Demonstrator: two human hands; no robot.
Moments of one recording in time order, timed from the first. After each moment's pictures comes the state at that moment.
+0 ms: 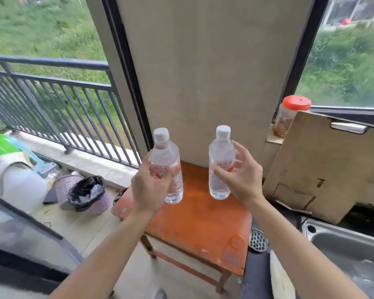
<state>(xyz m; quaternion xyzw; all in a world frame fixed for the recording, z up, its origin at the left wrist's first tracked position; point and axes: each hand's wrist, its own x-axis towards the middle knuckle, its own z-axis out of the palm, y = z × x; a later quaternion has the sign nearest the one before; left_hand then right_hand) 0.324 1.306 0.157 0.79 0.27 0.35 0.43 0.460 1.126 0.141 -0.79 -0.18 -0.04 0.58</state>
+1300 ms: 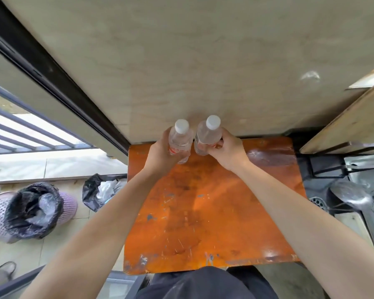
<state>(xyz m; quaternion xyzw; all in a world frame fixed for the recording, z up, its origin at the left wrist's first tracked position) 0.610 1.581 -0.046 0.87 0.10 -0.11 0.47 0.641 1.372 -0.055 -0.87 0.04 0.17 0.47</state>
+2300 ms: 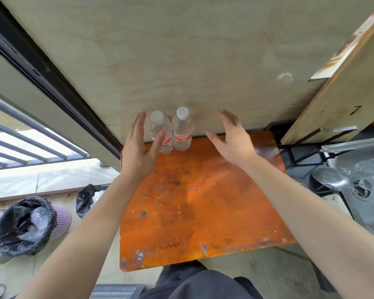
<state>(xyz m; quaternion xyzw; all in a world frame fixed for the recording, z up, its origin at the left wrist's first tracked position) 0.575 1.594 -0.007 0.91 0.04 0.07 0.41 0.611 1.335 -0.002 -0.95 -0.03 0.04 0.31</state>
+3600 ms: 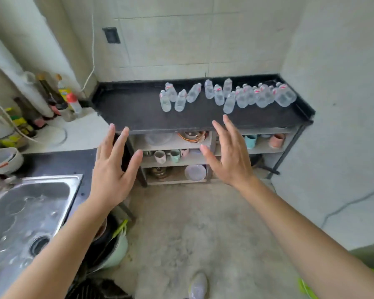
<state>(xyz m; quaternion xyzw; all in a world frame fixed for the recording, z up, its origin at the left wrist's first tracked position) 0.069 0.638 0.133 0.67 -0.65 -0.02 0.36 -0.210 0.542 0.097 -0.77 0.50 -0.39 0.03</state>
